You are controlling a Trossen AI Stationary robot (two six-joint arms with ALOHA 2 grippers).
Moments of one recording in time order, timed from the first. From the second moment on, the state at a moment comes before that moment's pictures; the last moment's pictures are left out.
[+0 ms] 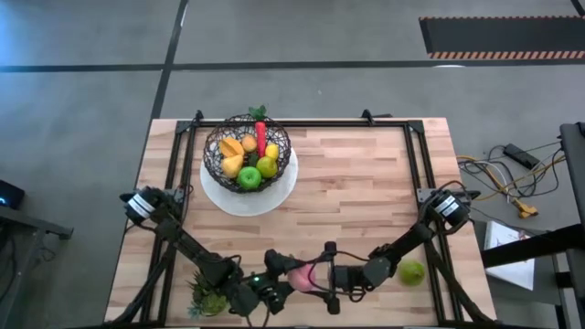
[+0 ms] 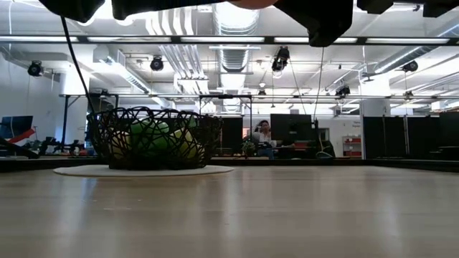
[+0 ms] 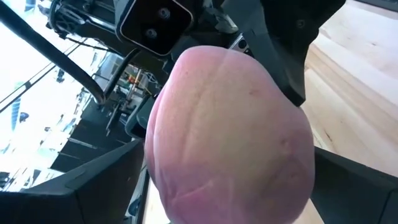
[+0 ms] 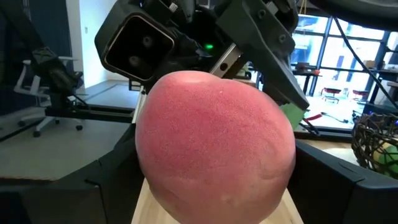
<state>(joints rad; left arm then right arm) -0.72 1.91 1.15 0.48 -0.95 0.71 0.67 2.04 0.88 1.29 0.62 -0.16</state>
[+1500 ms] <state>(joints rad) -0.74 1.91 1.16 0.43 -0.92 0.68 0.69 1.98 0.87 0.99 0.74 0.00</state>
